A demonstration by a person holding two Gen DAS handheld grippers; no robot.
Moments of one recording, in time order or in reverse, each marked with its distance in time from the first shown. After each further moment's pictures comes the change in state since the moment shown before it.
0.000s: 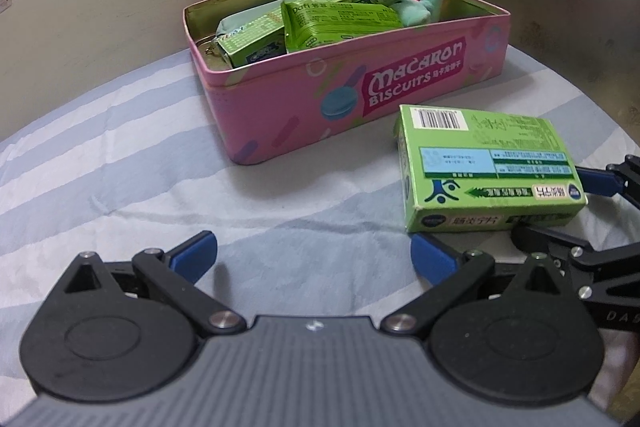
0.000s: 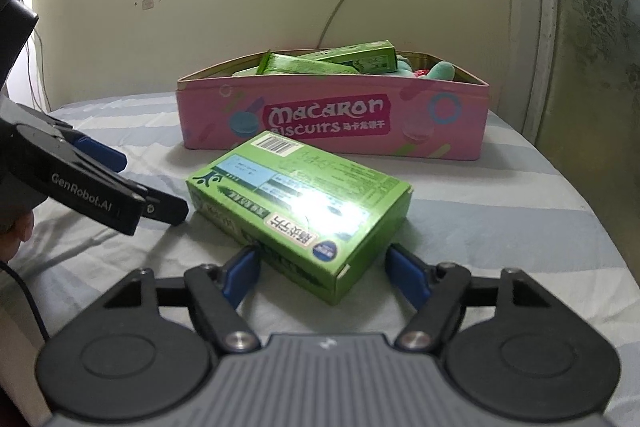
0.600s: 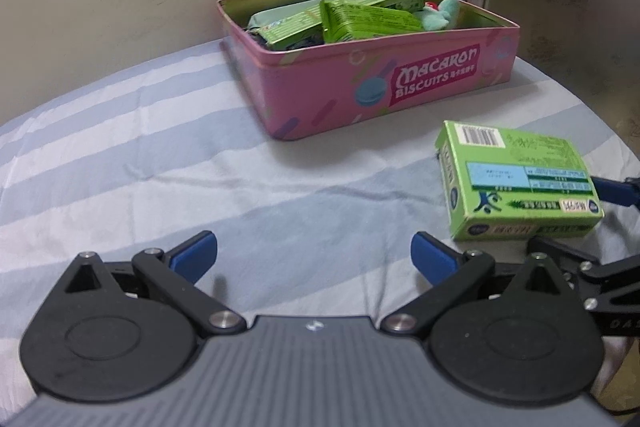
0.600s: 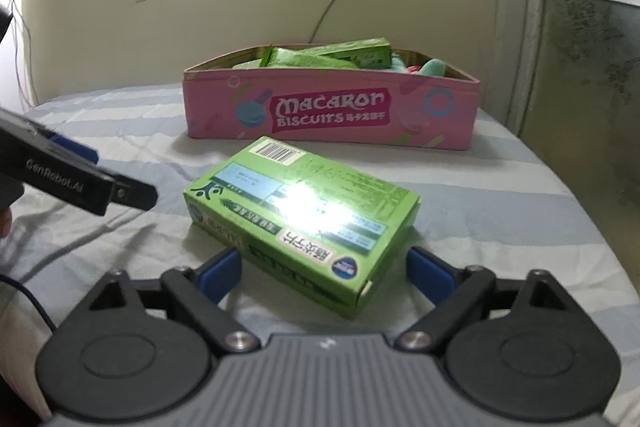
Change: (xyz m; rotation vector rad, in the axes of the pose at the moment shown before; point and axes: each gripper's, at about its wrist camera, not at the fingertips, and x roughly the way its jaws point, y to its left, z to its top) left arm -0.020 0.028 -0.020 -0.045 -0.024 -0.013; right arm -0.015 0.028 -0.008 0.002 0.022 -0.068
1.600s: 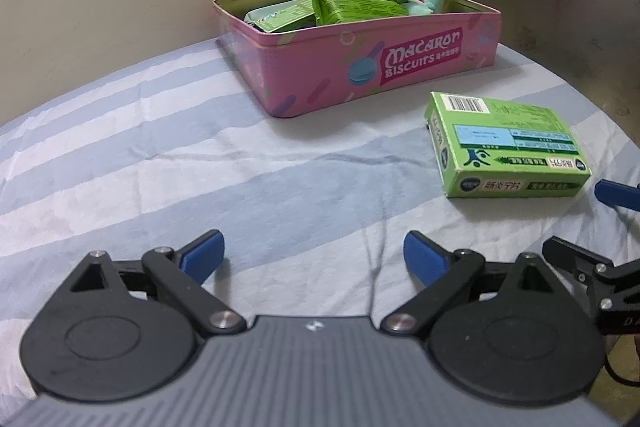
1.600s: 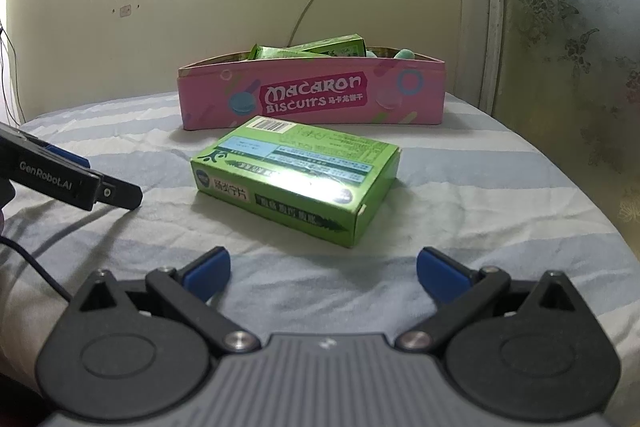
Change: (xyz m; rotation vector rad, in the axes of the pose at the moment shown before) left arm -0.013 0.005 -0.026 0.020 -0.023 -0.014; right arm -0.024 0.005 -0.032 0.077 -0.044 -0.066
